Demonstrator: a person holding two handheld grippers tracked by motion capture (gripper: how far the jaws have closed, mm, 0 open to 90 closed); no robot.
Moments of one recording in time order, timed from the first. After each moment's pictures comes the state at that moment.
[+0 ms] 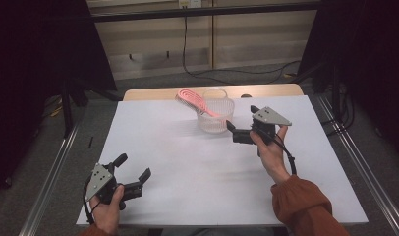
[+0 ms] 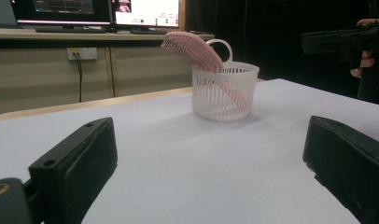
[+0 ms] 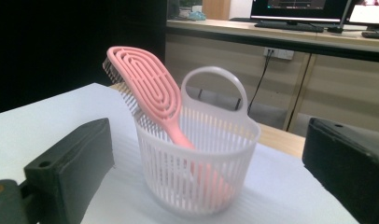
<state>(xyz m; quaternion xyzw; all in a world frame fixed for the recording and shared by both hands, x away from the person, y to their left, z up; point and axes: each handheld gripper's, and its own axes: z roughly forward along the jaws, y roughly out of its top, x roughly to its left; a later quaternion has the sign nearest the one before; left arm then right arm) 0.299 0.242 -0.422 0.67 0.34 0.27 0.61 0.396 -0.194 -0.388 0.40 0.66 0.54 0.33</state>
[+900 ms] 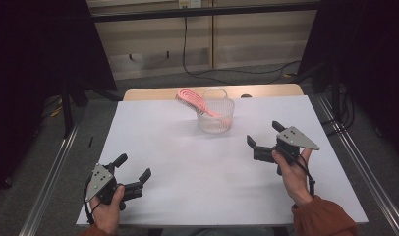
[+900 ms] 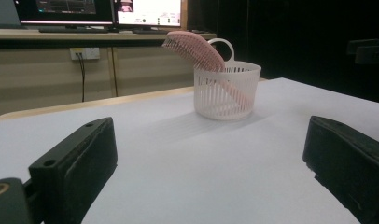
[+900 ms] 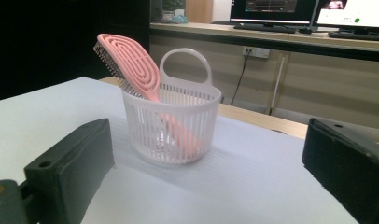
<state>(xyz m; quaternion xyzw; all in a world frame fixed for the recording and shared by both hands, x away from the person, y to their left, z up) 0.297 0.240 -0.421 0.66 0.34 0.27 0.61 0.337 -0.238 -0.400 0.41 0.64 0.54 0.36</state>
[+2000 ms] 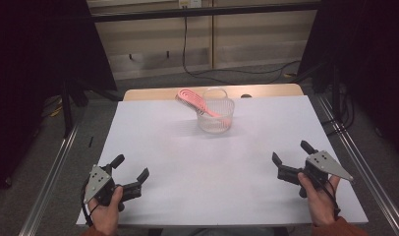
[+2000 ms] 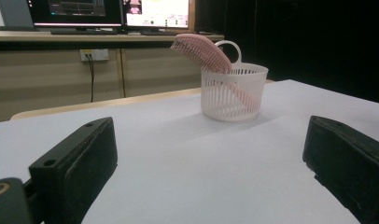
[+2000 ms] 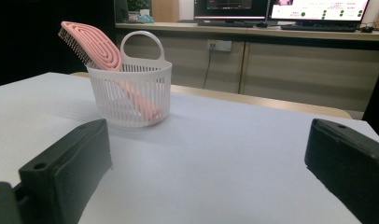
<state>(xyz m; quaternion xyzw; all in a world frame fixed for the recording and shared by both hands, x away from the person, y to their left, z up) 0.293 0.243 -0.420 0.66 0.35 0.29 0.60 0.275 -0.286 -0.420 0.46 0.60 0.52 0.39</state>
